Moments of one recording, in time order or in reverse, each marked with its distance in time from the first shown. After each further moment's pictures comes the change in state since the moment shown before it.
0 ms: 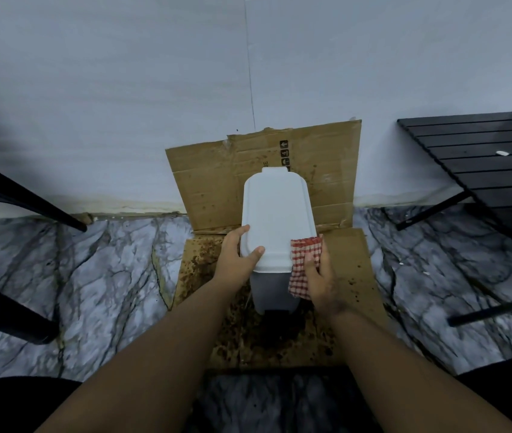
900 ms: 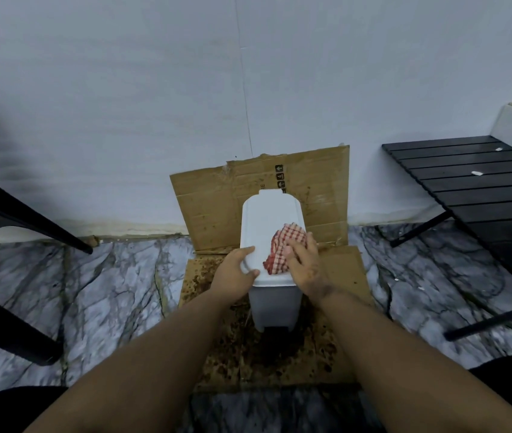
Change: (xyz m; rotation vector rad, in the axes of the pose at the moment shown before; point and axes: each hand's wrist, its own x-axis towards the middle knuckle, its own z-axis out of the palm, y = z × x) left_hand -0.009 0.024 -0.013 0.374 -0.108 0.069; right_hand 0.034 -0.053 -0.004 -0.379 -0.166 -0.113
